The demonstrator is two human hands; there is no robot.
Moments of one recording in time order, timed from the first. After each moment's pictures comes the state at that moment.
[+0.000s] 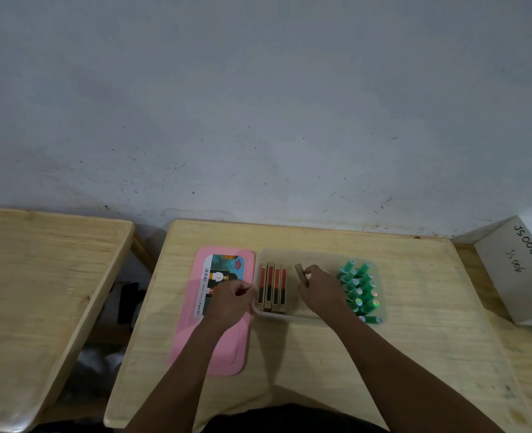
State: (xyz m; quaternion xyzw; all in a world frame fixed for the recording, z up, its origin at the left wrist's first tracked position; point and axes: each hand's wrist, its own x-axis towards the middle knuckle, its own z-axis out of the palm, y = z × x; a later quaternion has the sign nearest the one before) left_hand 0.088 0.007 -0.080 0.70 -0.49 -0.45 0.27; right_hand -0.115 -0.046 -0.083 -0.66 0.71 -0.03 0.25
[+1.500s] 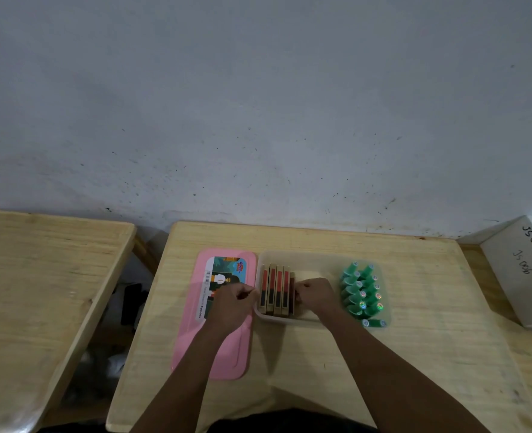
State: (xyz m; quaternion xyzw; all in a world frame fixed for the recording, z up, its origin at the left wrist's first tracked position) left_hand 0.087 0.008 -0.084 0.70 -0.49 -0.44 0.28; right_hand -0.101 -0.051 -0.106 -0.48 0.72 -0.16 0.46
